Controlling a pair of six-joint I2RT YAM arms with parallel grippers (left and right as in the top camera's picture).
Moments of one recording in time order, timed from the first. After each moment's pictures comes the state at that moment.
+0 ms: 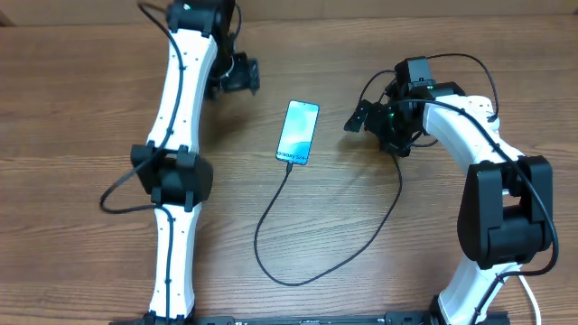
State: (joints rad) left arm -0.20 2.52 2.80 -1.68 0.09 -0.29; right arm 0.13 1.97 1.41 -0.77 -0.37 0.51
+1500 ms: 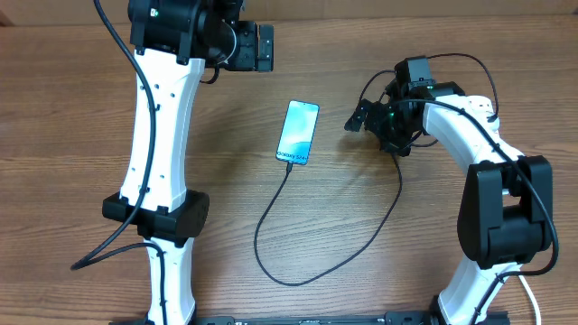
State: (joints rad) left arm -0.29 2.22 2.85 -1.69 0.07 -0.25; right arm 0.13 1.97 1.41 -0.77 -0.36 0.51
